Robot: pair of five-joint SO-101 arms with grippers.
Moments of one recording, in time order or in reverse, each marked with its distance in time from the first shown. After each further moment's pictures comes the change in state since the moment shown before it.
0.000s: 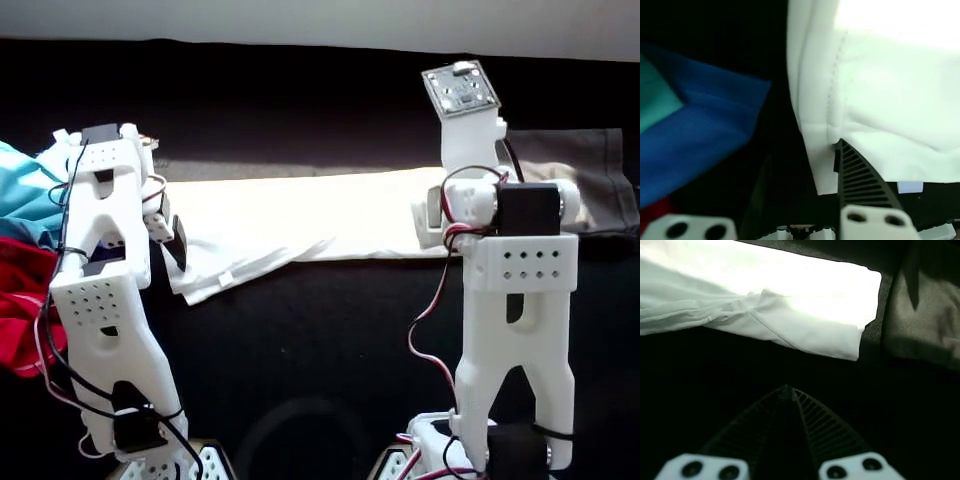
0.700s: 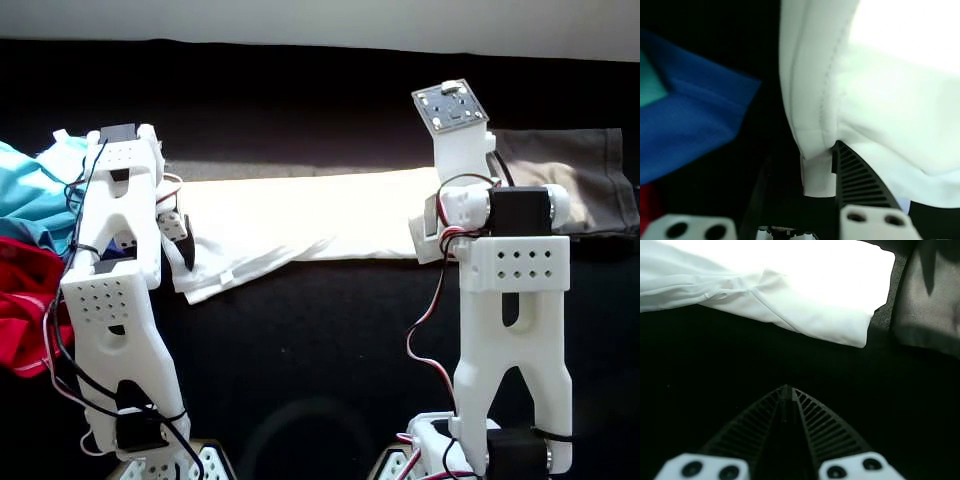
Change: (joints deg) left arm 4.7 1.0 -0.4 0.4 8.8; right arm 0.3 -0.7 4.9 -0.4 1.5
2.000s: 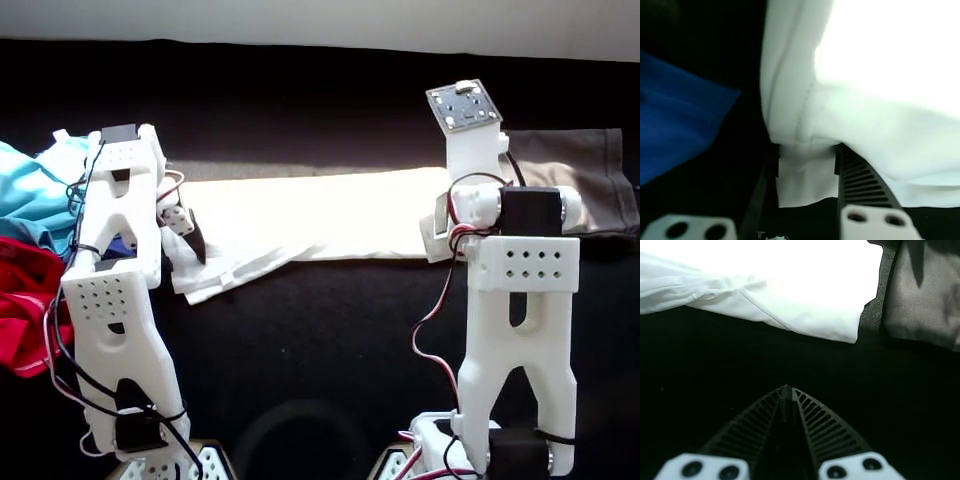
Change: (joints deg) left arm -2.2 2.8 -2.7 -1.5 3.8; right arm 2.6 0.0 0.0 0.0 0.4
